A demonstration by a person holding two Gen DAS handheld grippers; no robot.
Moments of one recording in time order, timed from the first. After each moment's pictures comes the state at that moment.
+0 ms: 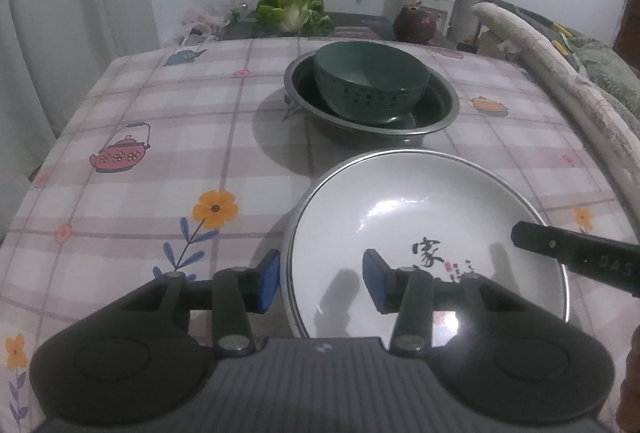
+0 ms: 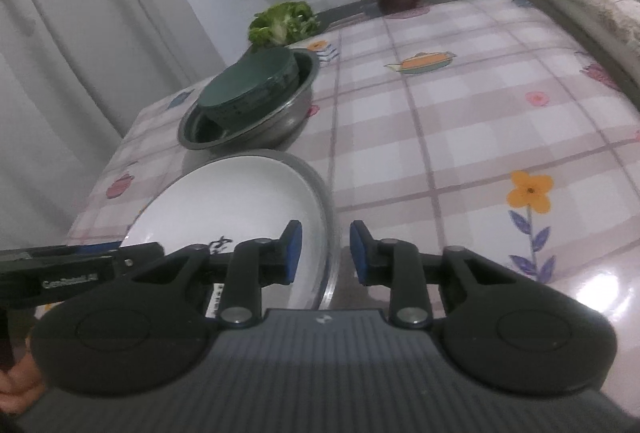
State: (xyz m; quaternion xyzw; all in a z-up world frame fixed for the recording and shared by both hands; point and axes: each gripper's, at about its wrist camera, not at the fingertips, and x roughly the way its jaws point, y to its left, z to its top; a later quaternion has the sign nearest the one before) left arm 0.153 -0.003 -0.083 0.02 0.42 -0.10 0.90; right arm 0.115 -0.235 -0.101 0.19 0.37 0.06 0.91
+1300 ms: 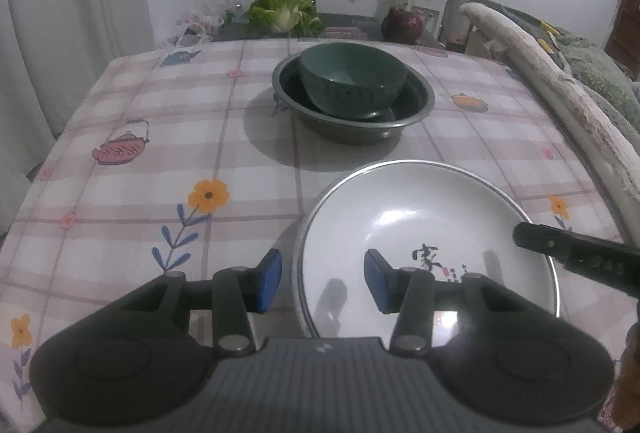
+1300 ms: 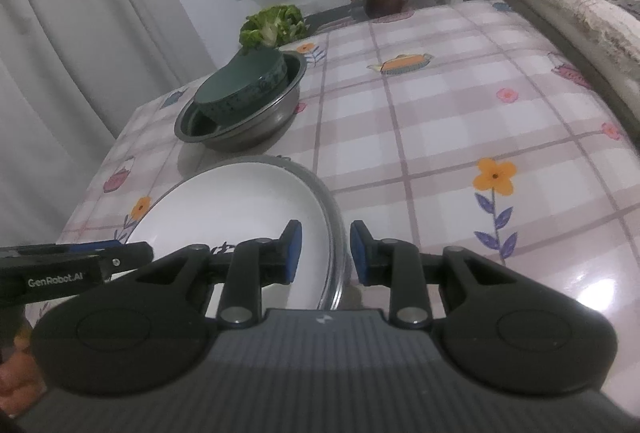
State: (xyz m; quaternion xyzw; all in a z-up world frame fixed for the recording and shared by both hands) left arm 0.133 -0.007 -0.070 0.02 0.42 -0.11 0.90; right arm 0.088 -0.244 -0.090 0.18 0.37 0.03 0.91
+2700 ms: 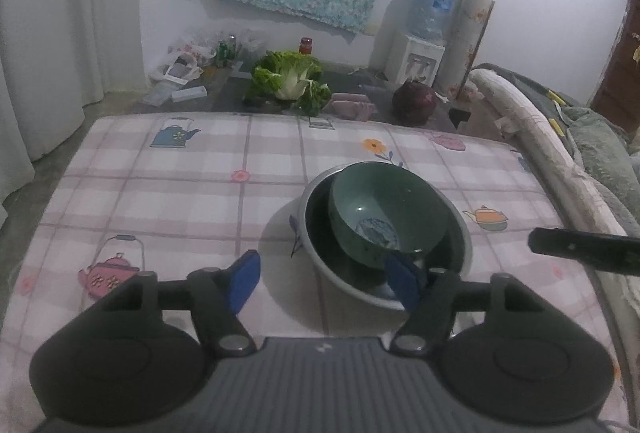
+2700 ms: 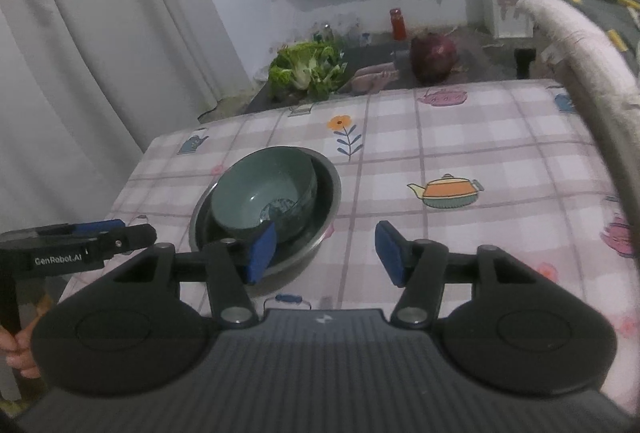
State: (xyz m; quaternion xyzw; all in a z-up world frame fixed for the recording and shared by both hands) left arm 0.252 0.018 -0.028 -0.03 0.38 -0.14 0.91; right arm 0.219 -0.260 -0.015 0.14 0.37 0.09 0.91
